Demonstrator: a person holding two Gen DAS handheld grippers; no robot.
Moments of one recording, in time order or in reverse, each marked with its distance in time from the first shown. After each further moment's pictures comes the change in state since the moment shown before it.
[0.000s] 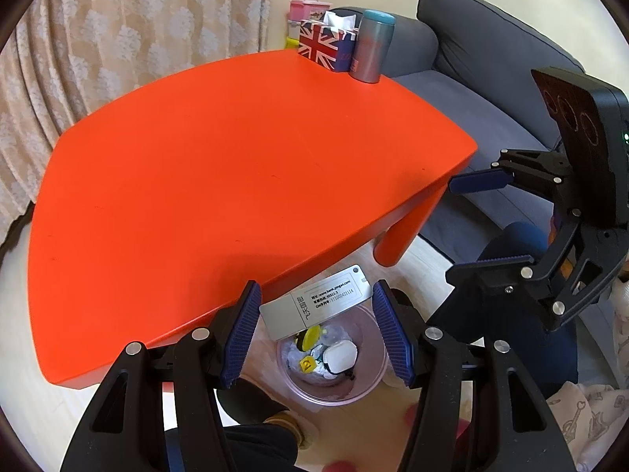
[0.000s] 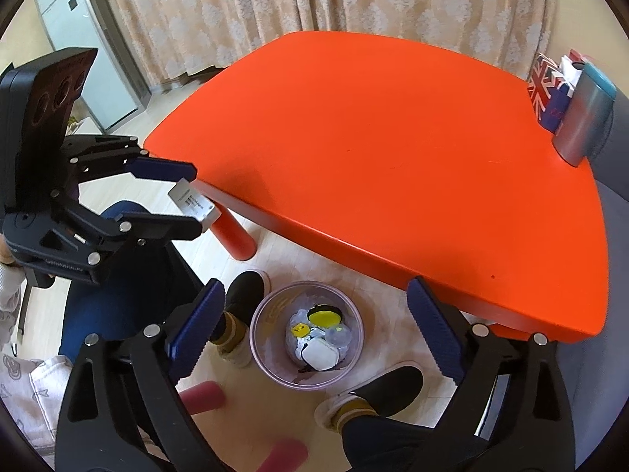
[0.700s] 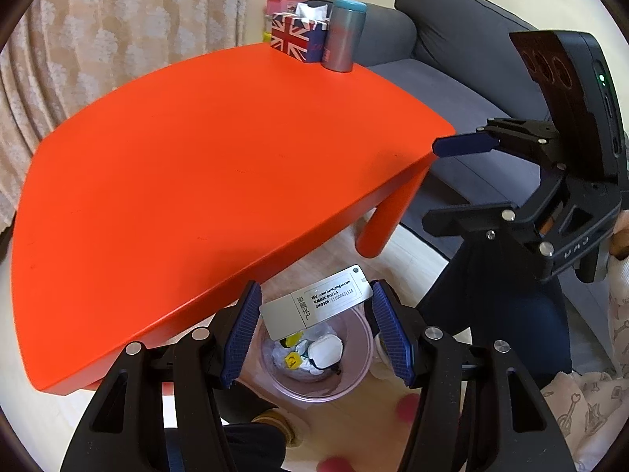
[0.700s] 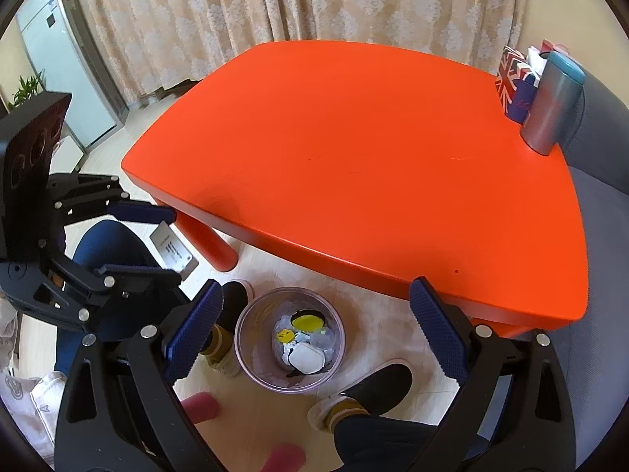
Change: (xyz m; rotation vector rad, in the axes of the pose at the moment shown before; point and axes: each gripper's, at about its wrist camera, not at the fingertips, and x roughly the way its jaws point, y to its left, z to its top) left arm 0.008 -0.017 -0.004 0.046 0.026 -0.057; right arm -0.015 -0.014 -0.001 0.066 -0.028 -0.066
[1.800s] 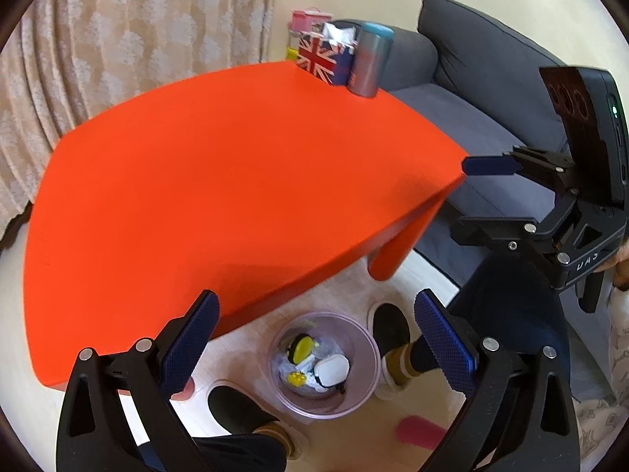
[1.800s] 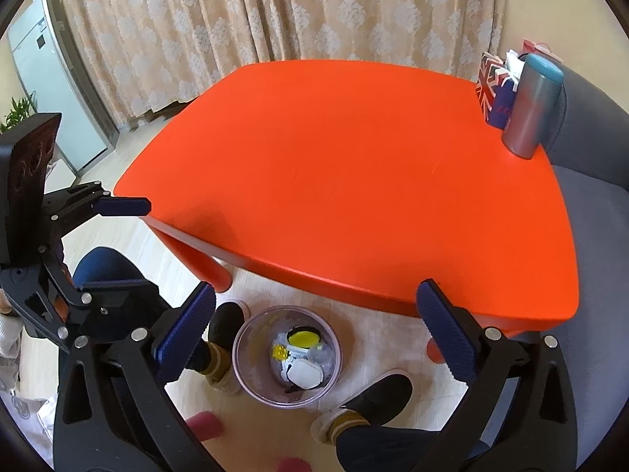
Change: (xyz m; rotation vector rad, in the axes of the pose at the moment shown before) left arm -0.014 0.014 0.010 -0.073 -0.080 0.056; right arm -0.013 -0.008 0.011 0.053 -0.066 -0.027
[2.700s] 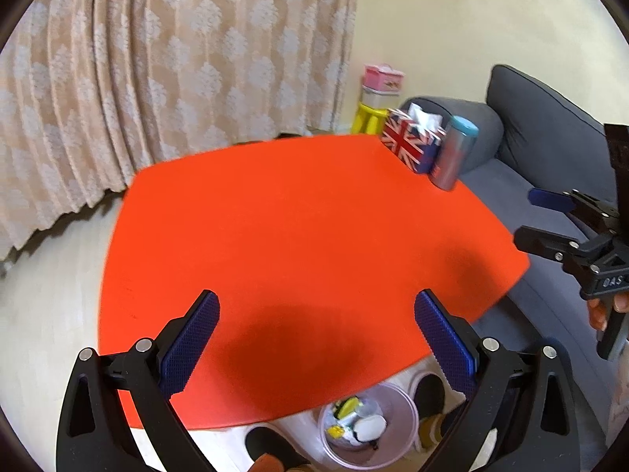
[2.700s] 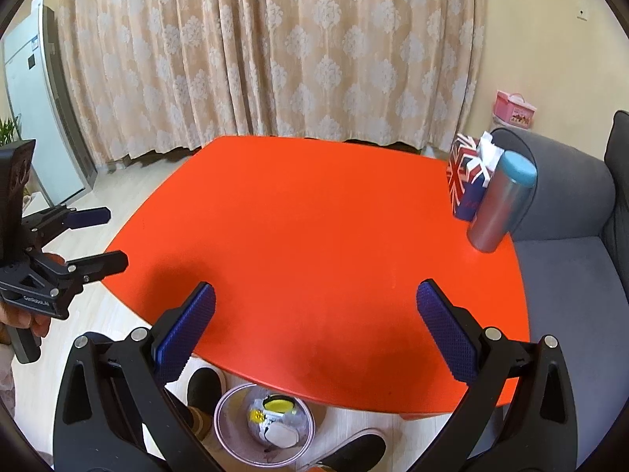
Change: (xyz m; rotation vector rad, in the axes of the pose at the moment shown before) left arm -0.051 0.062 0.061 -0.140 -0.182 0.208; right arm -0.029 -0.007 0.090 -0.005 -0.188 -0.112
